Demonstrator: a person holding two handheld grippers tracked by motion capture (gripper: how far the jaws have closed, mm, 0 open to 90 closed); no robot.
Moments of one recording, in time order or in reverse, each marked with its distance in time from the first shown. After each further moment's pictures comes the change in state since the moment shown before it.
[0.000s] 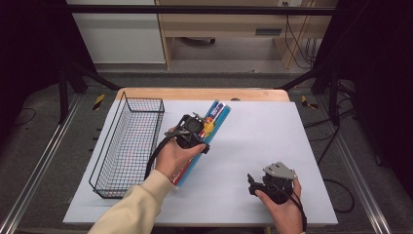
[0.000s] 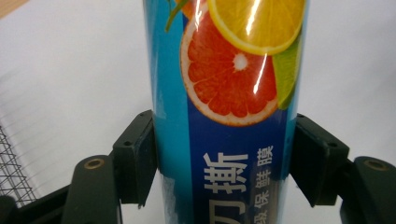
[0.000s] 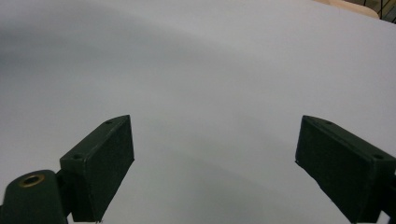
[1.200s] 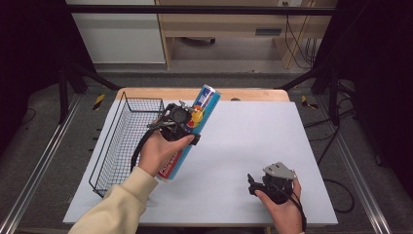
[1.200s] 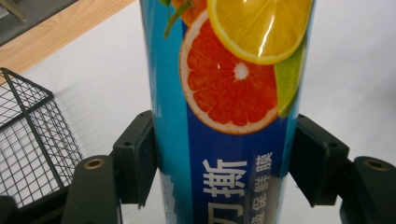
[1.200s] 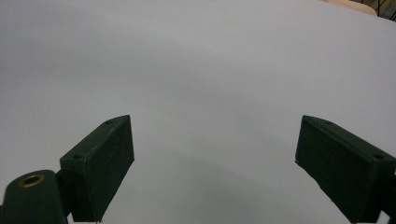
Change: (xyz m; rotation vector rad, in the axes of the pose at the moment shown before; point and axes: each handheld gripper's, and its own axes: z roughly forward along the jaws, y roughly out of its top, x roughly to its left) left arm 0.013 0.002 -0.057 -0.069 0.041 0.001; right arm 0.000 -0.001 0.001 0.003 -0.010 0.004
